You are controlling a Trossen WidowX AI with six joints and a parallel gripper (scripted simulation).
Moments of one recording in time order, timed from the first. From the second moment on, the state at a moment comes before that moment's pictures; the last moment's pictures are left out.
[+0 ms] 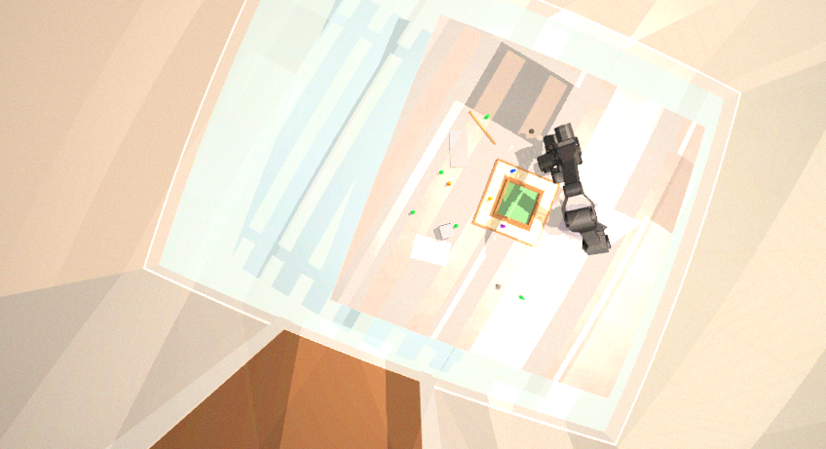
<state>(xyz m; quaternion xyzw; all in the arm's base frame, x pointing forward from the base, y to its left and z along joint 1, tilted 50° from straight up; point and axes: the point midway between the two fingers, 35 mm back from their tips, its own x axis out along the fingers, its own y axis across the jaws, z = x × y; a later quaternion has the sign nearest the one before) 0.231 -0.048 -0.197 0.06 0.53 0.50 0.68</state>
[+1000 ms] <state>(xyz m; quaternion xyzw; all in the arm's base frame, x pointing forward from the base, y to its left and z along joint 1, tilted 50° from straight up) 0.228 -0.040 -0.200 0.07 0.53 0.50 0.68</state>
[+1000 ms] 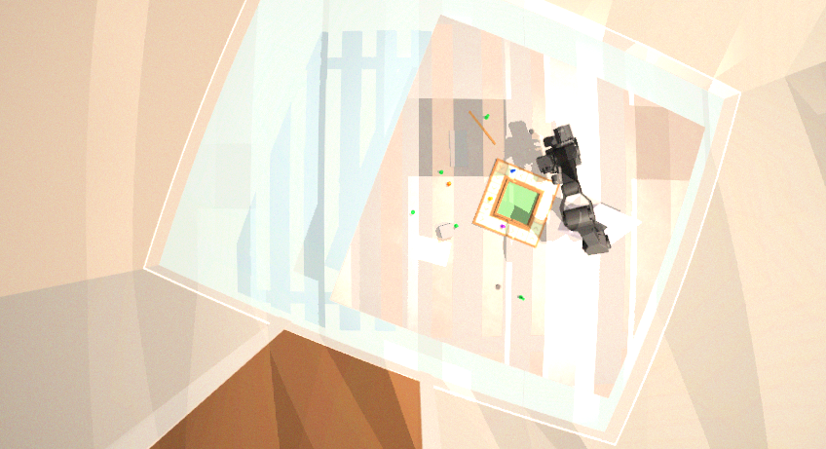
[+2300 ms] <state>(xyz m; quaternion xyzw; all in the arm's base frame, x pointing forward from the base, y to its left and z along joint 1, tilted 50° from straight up) 0.256 -0.084 -0.091 0.24 0.65 0.33 0.64</state>
